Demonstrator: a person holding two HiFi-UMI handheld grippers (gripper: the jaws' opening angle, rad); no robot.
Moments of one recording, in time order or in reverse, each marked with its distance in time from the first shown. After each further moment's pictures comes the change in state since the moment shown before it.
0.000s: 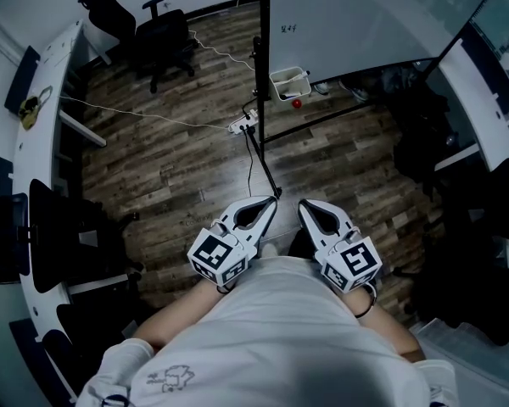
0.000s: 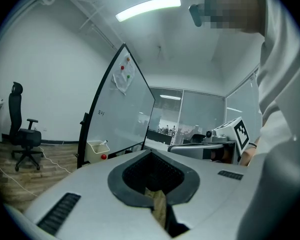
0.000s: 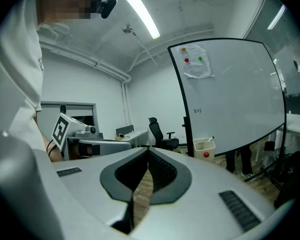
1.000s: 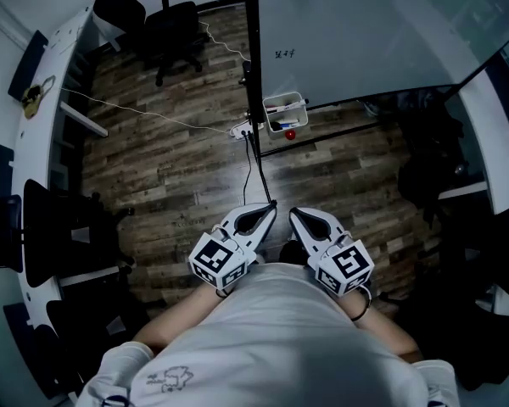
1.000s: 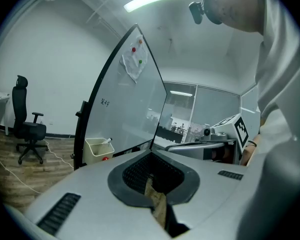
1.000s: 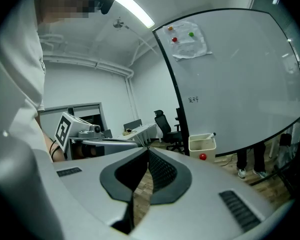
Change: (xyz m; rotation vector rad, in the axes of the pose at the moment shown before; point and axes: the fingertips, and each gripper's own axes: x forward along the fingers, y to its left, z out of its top) left arm 0.122 0.062 -0.003 -0.058 0.045 0.096; right arm 0.063 -0.117 0.004 0.053 0.098 0.154
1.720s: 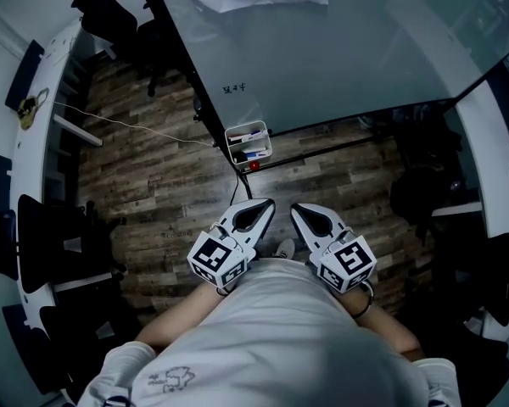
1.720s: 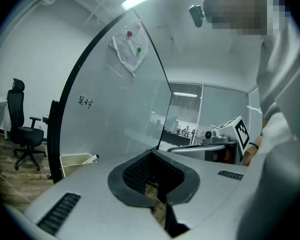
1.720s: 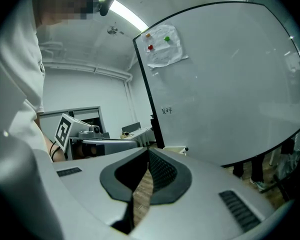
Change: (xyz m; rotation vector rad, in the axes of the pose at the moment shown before) left arm 0.146 0.007 0.044 0.018 -0.041 0.052; right arm -0.019 -0.147 0.049 -0.008 -0.023 0.038
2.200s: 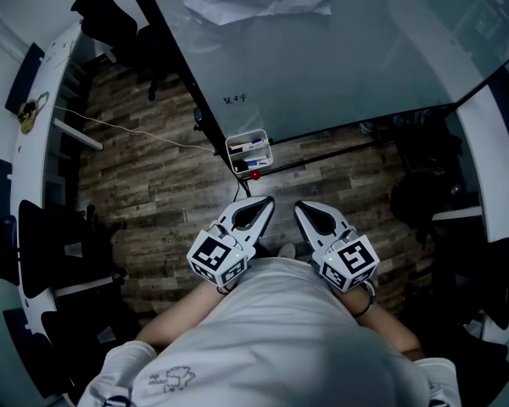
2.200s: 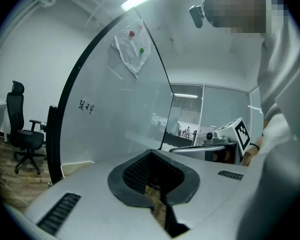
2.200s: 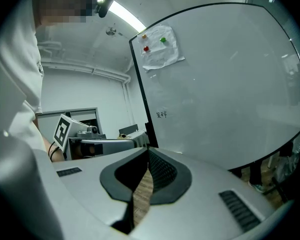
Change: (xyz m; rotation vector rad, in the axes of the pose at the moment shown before) left arm 0.014 0.018 0.016 0.015 -0.019 0.006; right arm 0.011 -0.022 0.016 0.001 -0.020 -0.030
